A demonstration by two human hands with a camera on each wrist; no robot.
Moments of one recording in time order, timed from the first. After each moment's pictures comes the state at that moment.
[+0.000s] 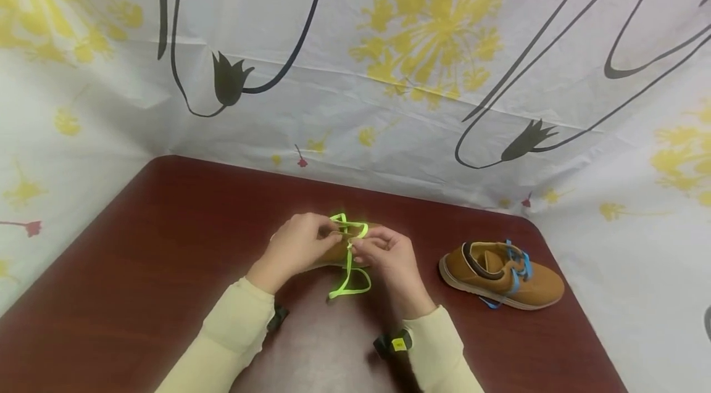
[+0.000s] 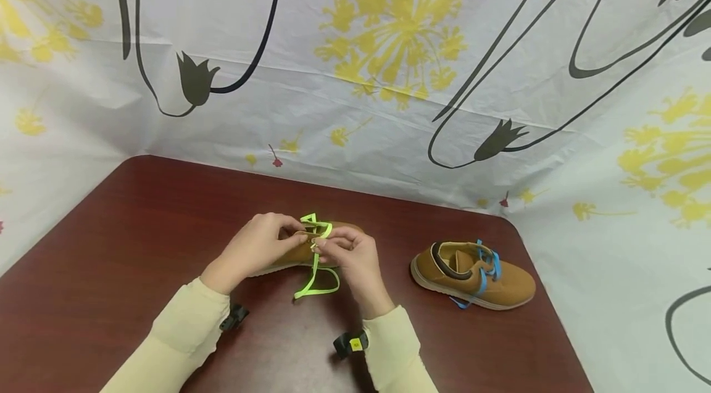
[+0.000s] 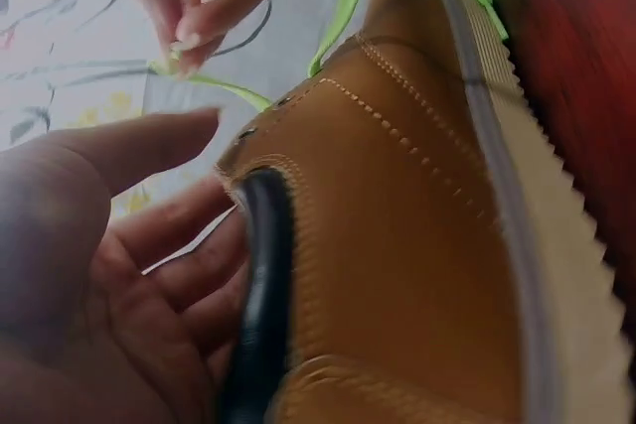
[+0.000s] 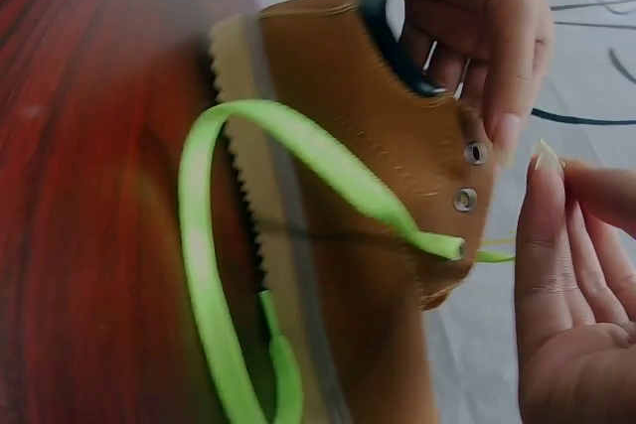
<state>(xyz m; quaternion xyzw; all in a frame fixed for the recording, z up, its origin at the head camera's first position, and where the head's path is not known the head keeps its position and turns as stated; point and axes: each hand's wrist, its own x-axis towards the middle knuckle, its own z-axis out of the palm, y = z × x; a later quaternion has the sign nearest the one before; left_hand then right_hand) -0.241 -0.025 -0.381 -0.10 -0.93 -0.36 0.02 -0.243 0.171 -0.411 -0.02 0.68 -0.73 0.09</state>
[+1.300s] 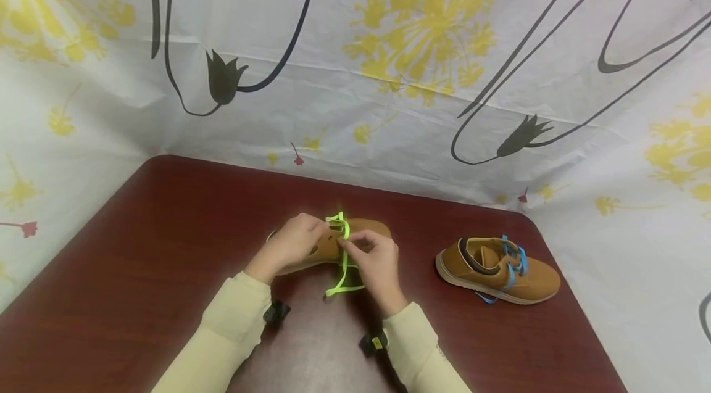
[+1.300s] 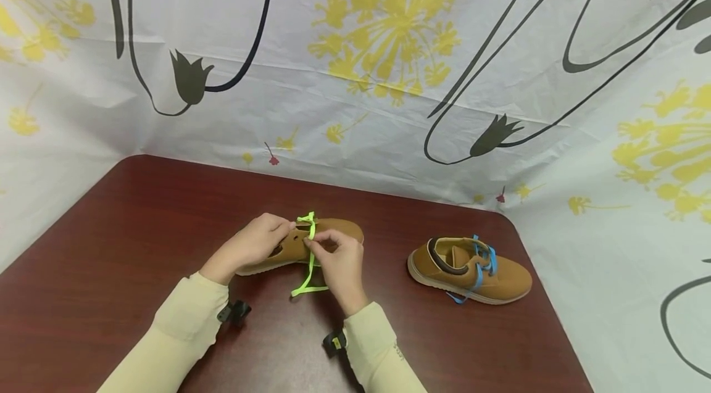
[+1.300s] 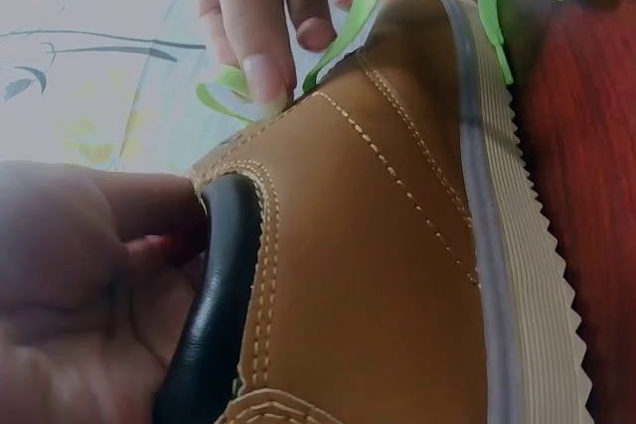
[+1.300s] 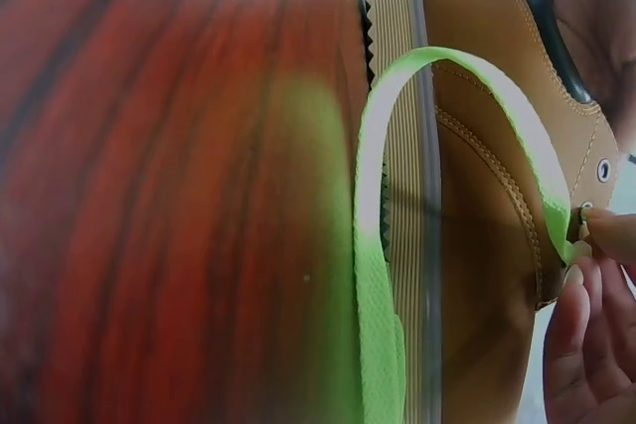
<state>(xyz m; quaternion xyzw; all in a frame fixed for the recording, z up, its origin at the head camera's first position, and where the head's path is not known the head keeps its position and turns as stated) -0.256 -0.034 -0.391 -0.12 -0.89 -0.42 -0.10 -0.245 0.152 -0.436 -0.09 0.83 -0.54 -0.14</state>
